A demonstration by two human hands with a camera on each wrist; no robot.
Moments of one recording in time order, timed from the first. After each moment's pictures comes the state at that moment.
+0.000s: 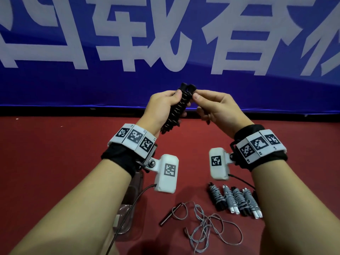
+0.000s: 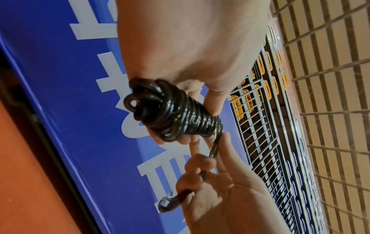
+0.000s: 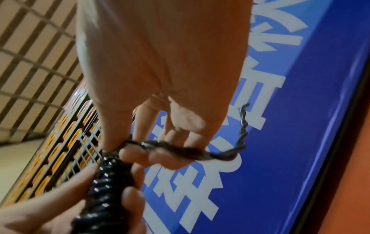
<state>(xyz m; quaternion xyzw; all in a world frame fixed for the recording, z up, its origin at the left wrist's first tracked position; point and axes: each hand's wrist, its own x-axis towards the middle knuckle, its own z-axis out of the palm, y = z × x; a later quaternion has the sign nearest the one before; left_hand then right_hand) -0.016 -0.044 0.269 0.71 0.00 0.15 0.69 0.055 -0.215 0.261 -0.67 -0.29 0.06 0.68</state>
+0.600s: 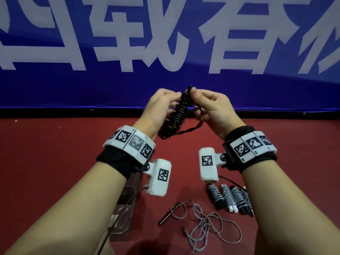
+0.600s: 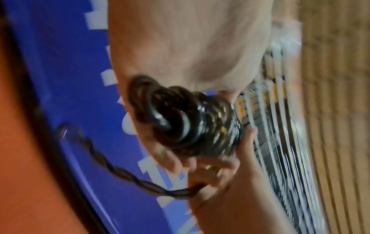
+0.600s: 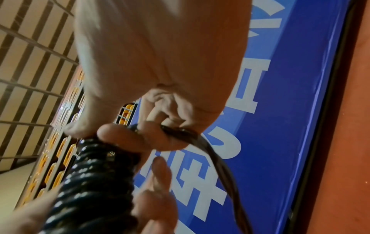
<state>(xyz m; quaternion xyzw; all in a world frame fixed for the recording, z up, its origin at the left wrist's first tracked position) -0.023 -0.053 0.273 0.69 0.02 0.10 0.71 0.046 -0.210 0.261 -0.61 -0.28 0.07 0.74</state>
